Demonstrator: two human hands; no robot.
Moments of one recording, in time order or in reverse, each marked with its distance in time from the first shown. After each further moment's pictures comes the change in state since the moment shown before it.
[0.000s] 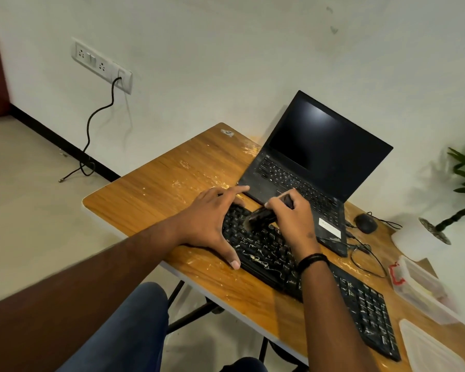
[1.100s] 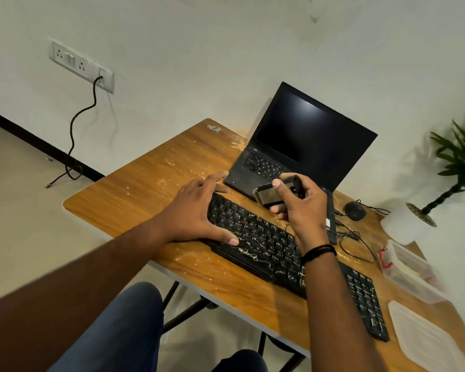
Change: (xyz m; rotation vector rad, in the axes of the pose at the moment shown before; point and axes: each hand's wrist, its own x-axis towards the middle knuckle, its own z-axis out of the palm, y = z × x) left_hand 0.000 0.000 0.002 -0.053 0.119 -0.064; right_hand -0.001 0.000 -0.029 0.350 0.102 0.016
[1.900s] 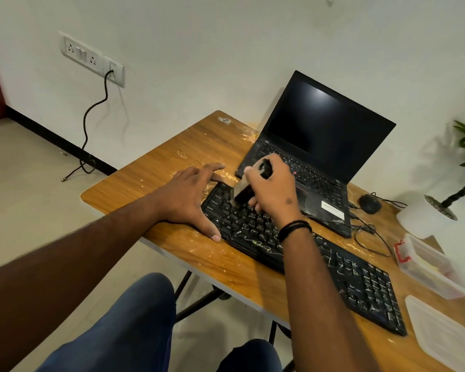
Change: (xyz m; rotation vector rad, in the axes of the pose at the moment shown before) left_hand -0.003 -0.028 -0.032 0.177 -0.151 -0.016; right_hand -0.006 -0.014 0.065 -0.371 -0.229 -0.051
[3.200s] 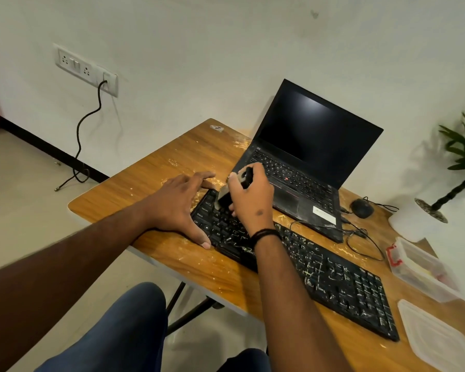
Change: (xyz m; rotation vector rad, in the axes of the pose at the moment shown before) left_hand 0.000 0.000 0.000 0.003 0.003 0.008; right_hand 0.003 0.014 0.028 0.009 0.166 -0.097
